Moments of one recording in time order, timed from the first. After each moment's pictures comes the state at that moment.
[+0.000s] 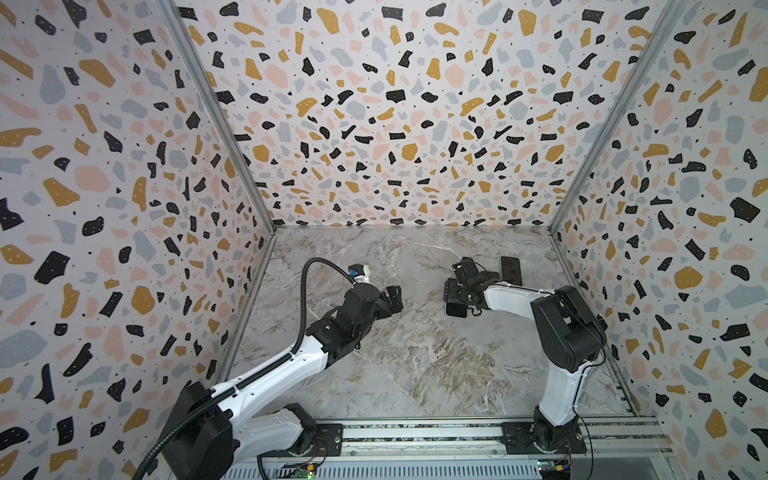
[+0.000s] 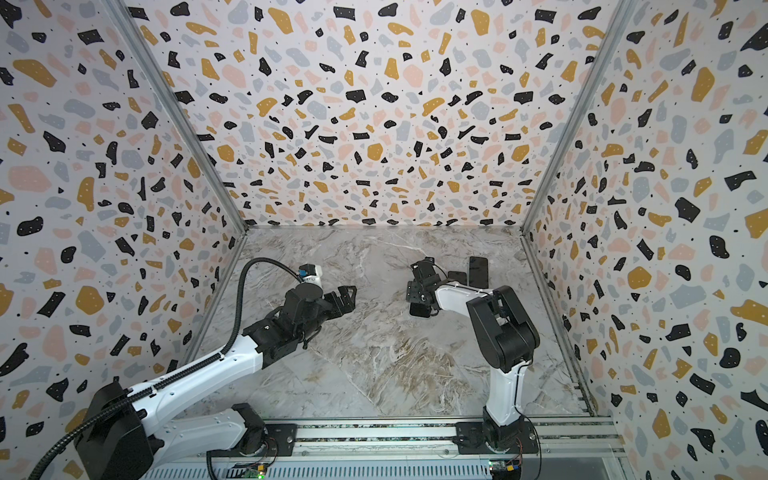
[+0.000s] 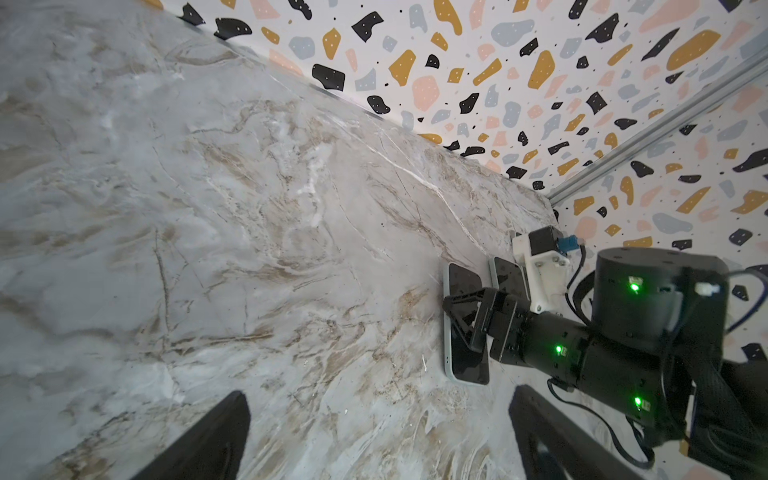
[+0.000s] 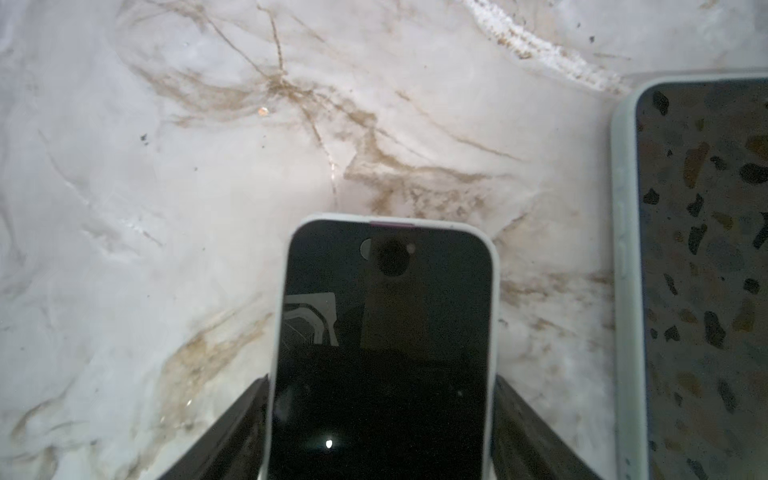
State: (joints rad) left arm -0.68 1.17 0.75 -0.08 -0.22 -0.76; right arm 0.48 1.87 1.10 -0.17 0.15 0.45
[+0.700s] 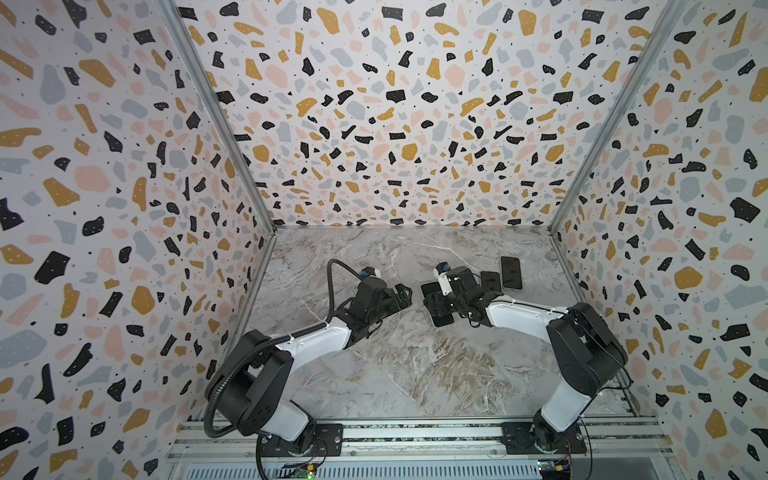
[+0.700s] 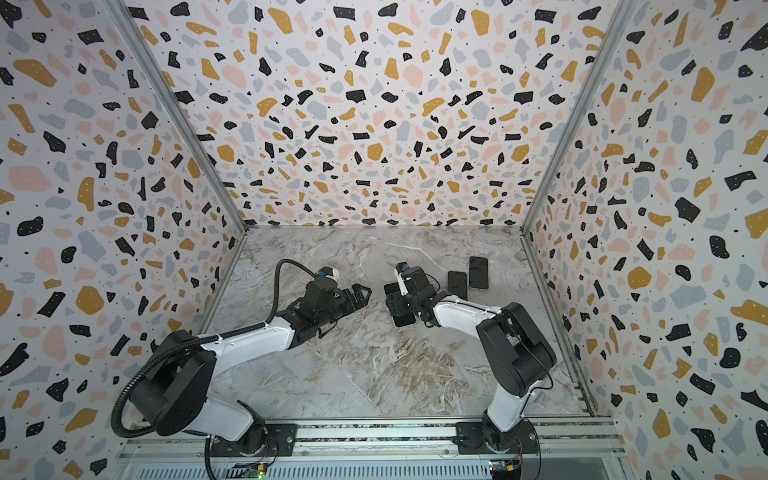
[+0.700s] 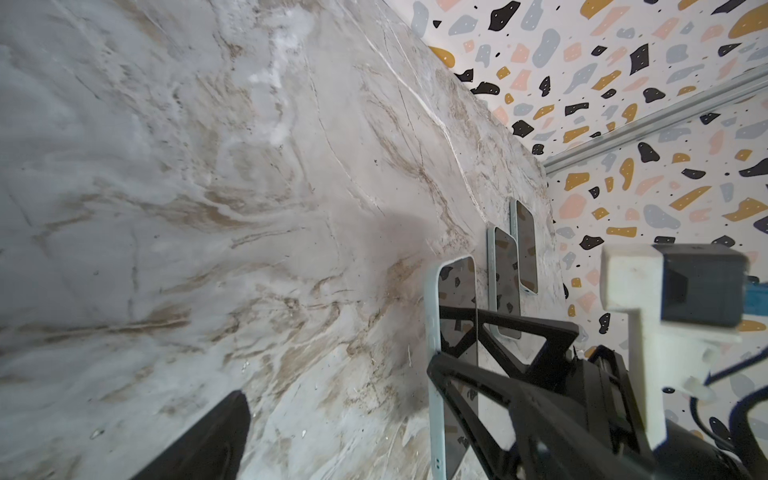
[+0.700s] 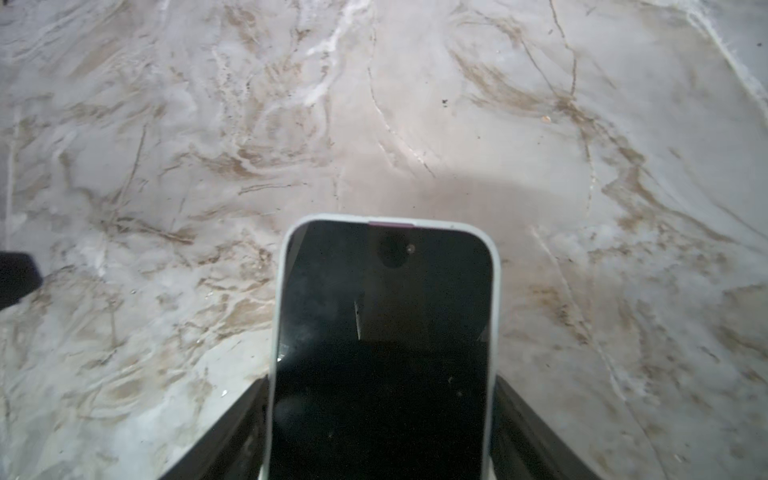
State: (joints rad) left arm -0.59 1.50 0.76 0.18 0.04 -0.90; right arm 0.60 1.70 0.97 -0.04 -0.09 0.21
